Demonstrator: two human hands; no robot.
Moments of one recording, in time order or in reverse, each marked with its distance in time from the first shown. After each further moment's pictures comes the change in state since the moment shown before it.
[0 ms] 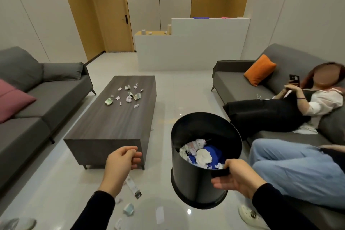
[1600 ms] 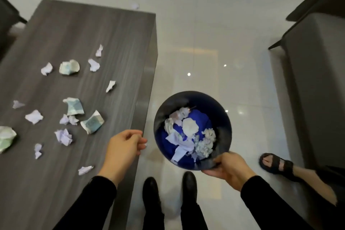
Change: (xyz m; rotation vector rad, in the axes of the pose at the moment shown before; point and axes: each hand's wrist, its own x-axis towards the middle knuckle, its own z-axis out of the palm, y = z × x) left_hand 1.055 -0.070 0.348 0.162 -0.018 -0.524; right_hand 1.017 -0.436 0.281 0.074 0.015 0.505
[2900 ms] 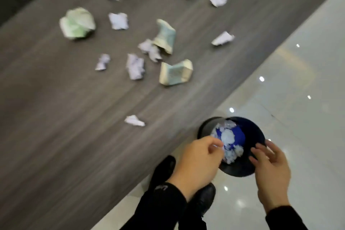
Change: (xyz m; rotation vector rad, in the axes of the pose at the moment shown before) left_hand 0.084 -0.119 0.020 -0.201 -0.033 -0.161; right_hand 0.171 0.032 0.131 -0.482 0.083 -0.583
